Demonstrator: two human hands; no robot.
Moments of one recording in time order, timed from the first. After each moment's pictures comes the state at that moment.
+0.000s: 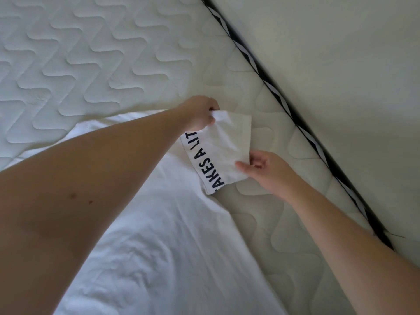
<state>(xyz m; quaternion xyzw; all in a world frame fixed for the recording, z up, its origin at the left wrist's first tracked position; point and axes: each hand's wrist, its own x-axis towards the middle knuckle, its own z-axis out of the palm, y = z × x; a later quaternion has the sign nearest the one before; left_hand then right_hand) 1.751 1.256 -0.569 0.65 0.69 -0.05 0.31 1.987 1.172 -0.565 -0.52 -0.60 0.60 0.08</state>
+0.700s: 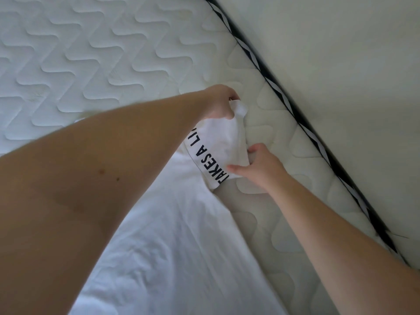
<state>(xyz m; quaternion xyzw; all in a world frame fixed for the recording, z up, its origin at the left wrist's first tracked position) 1.788 1.276 -0.552 0.64 0.68 -0.02 0.36 1.963 1.178 -0.586 -0.67 -0.59 0.45 -0.03</state>
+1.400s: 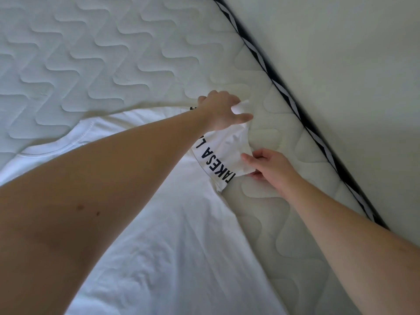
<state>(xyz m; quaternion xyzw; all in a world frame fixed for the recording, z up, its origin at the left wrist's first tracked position) 1.780 1.259 -0.564 0.67 0.69 -0.02 0.28 1.977 1.188 -0.611 -0.60 -0.45 0.65 0.14</state>
